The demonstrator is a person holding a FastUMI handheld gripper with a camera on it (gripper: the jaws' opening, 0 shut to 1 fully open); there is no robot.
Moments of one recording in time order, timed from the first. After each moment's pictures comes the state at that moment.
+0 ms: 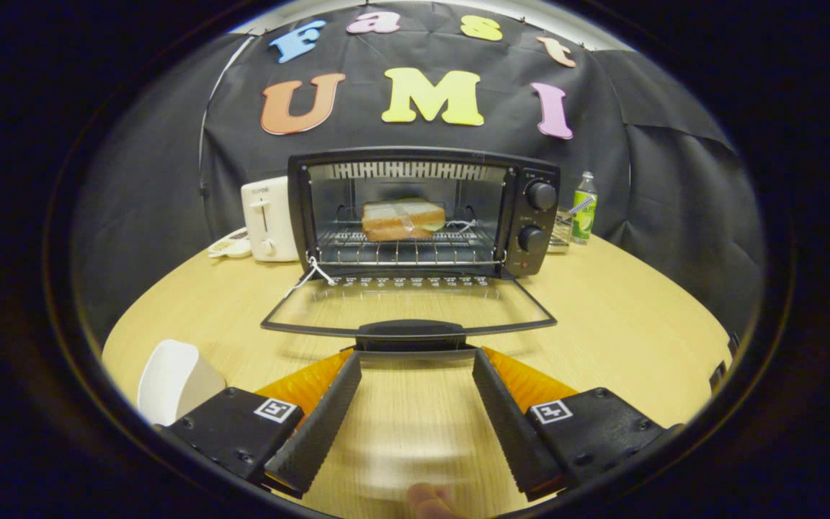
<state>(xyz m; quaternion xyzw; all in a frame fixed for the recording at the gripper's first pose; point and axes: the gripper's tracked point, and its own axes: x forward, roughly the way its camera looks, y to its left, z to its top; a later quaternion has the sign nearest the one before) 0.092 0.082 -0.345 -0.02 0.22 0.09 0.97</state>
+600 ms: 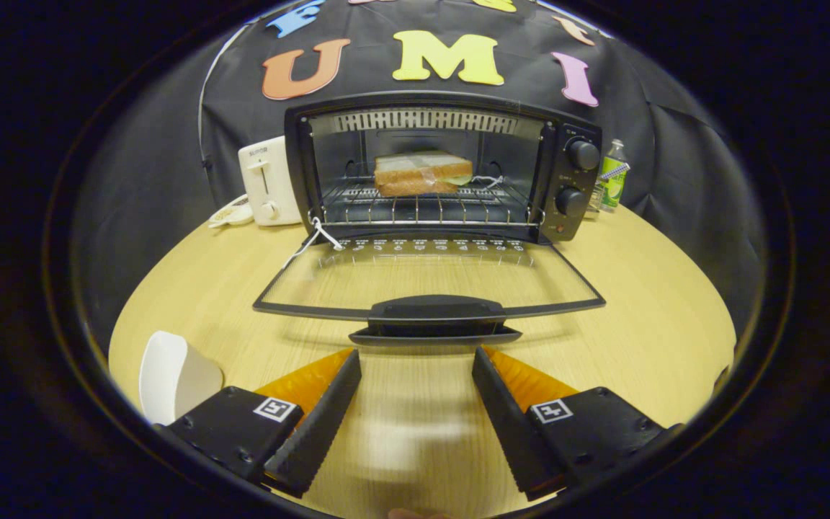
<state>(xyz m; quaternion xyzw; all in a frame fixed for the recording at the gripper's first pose) 0.100 0.101 -0.377 -0.02 0.31 0.11 0.95</state>
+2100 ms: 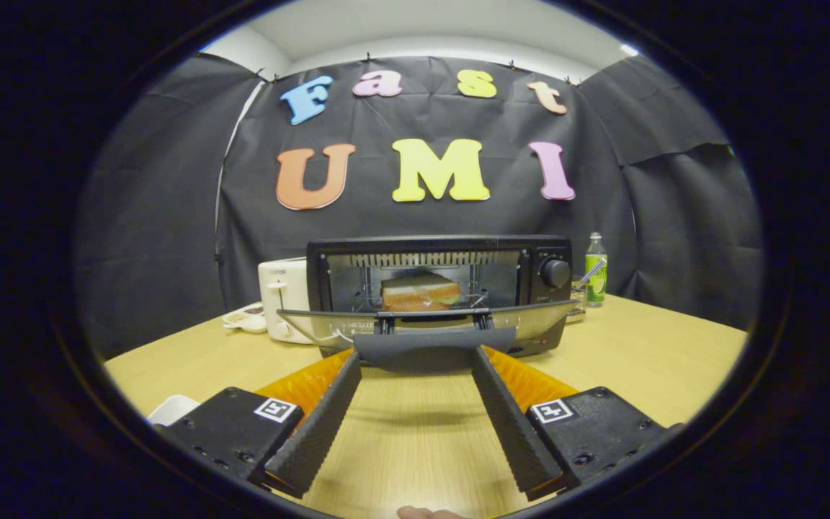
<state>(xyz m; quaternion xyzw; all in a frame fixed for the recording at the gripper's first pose) 0.127 0.107 -0.288 0.02 0.03 0.12 0.99</state>
